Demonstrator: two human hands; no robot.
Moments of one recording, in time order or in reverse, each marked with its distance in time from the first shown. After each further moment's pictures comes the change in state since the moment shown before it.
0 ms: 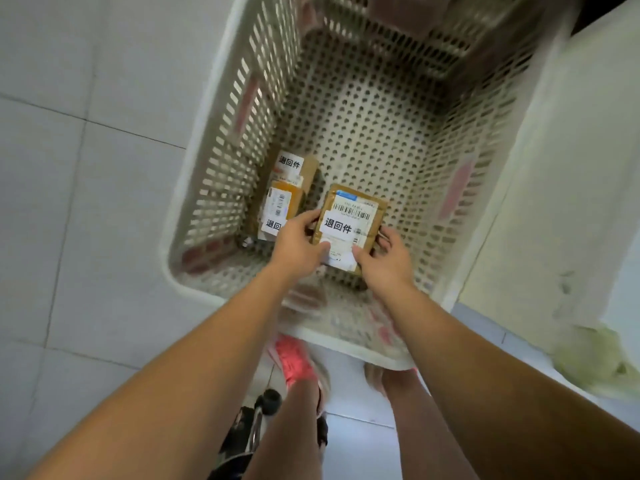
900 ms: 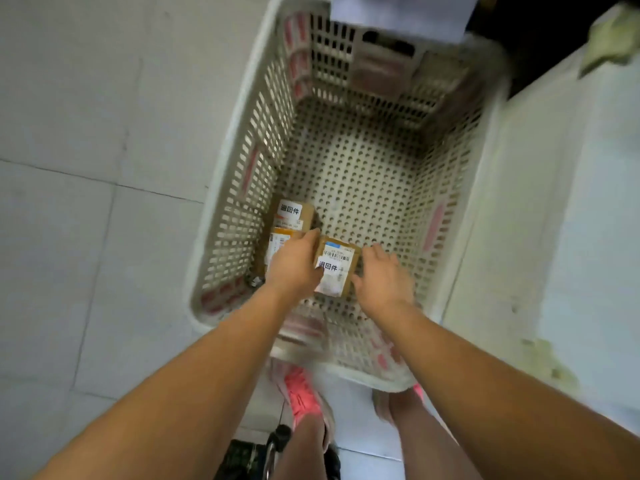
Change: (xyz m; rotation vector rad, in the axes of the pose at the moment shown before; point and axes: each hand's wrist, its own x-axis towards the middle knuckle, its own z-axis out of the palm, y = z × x) left_hand -0.014 0.060 -0.036 0.603 -0.013 0.212; right_hand -0.019 -0.059 -0.023 -1.098 -0.044 -0.358
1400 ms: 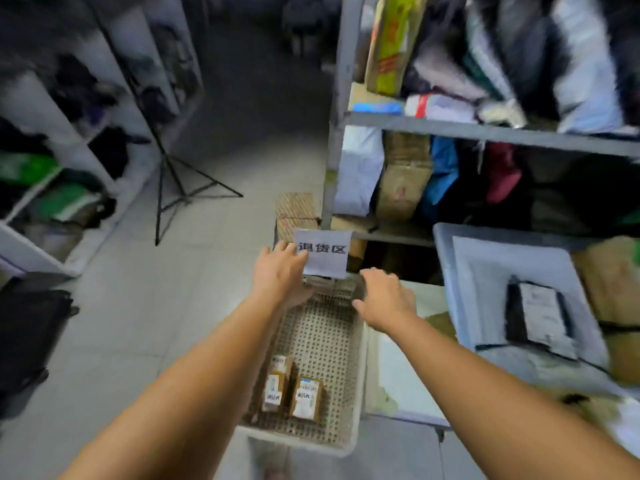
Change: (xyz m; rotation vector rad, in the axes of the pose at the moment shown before) left_hand -0.281 0.262 -0.389 0.664 0.468 0.350; right_hand -0.357 -0.028 -0.428 -0.005 0.447 -0.024
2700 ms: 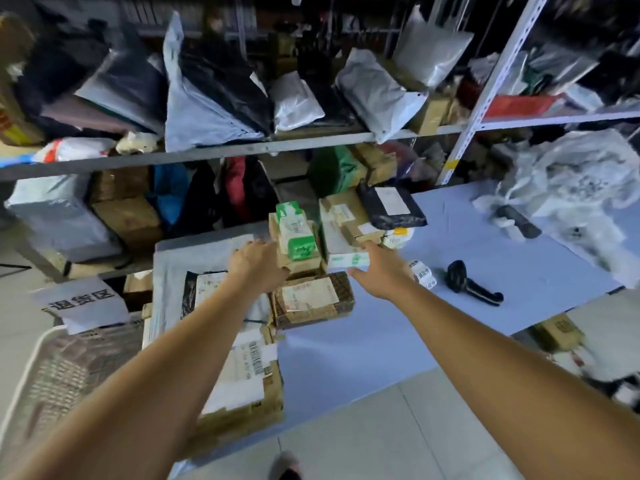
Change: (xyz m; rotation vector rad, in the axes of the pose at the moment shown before) left_hand 0.028 0.642 -0.143 -0.119 -0.010 0.217; right_hand -0.236 0.624 -0.155 0.277 0.249 0.383
